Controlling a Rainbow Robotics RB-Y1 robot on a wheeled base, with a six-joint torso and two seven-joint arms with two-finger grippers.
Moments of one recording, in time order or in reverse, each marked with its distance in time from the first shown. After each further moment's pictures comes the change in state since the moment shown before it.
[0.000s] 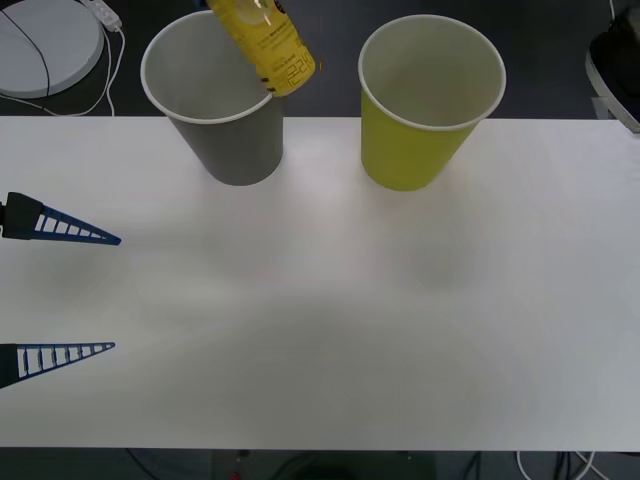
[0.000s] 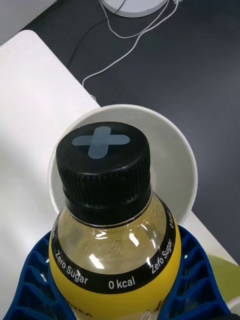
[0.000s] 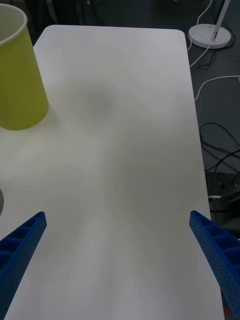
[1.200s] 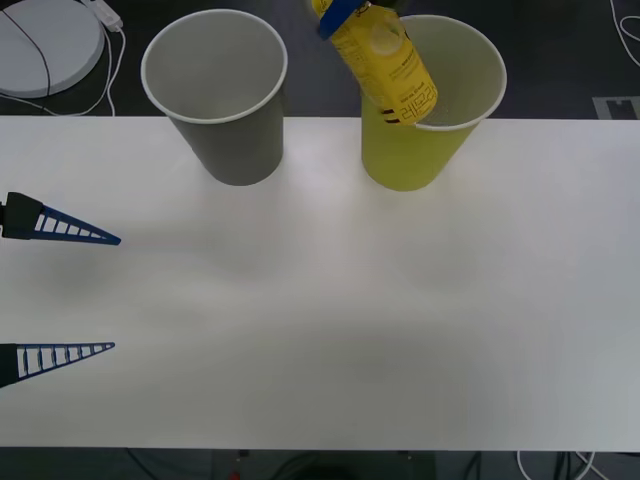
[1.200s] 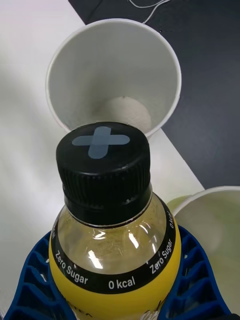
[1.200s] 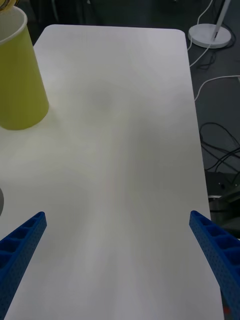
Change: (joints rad) right arm 0.202 -0.451 -0.019 -0.566 -0.213 -0.112 0.000; left arm 0.000 0.000 0.000 0.000 0.000 0.000 0.000
